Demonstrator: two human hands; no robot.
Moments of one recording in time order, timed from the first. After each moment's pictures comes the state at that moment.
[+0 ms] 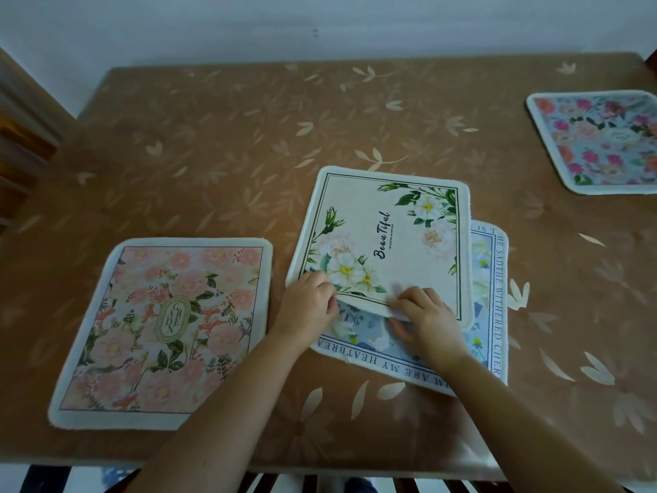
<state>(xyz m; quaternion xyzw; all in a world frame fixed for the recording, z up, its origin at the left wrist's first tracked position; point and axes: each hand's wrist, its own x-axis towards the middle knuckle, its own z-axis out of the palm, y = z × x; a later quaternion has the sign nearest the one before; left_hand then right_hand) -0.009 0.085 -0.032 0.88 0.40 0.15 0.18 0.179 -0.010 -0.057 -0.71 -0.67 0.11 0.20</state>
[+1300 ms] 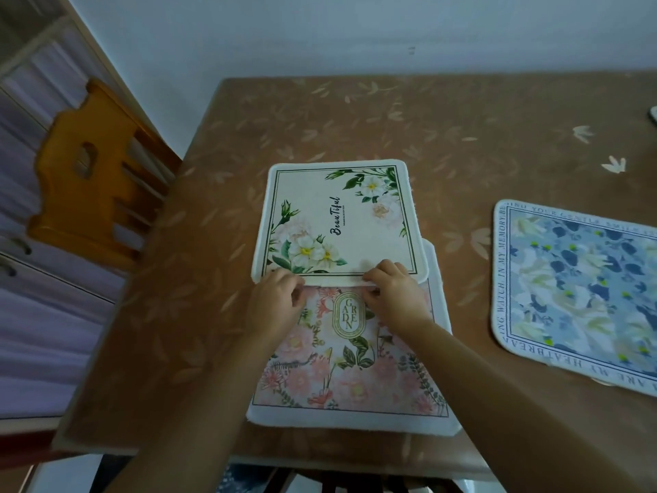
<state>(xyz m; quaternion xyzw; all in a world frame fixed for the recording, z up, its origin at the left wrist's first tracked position) -0.316 0.179 -0.052 0.83 0.51 0.19 0.15 -0.117 0.131 -0.059 -0.69 -0.67 0.12 0.25</state>
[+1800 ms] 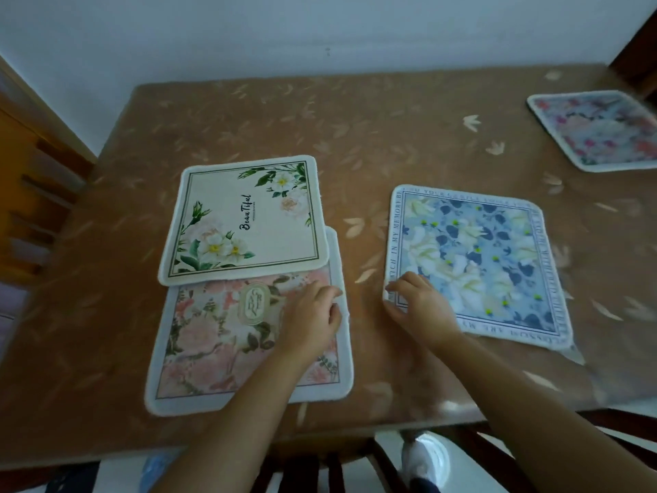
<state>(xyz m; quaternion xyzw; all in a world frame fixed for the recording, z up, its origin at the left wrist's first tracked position) -0.155 0.072 -0.039 0.86 0.41 0.22 0.20 0.029 0.008 -0.039 -0.76 -0.60 0.13 0.20</state>
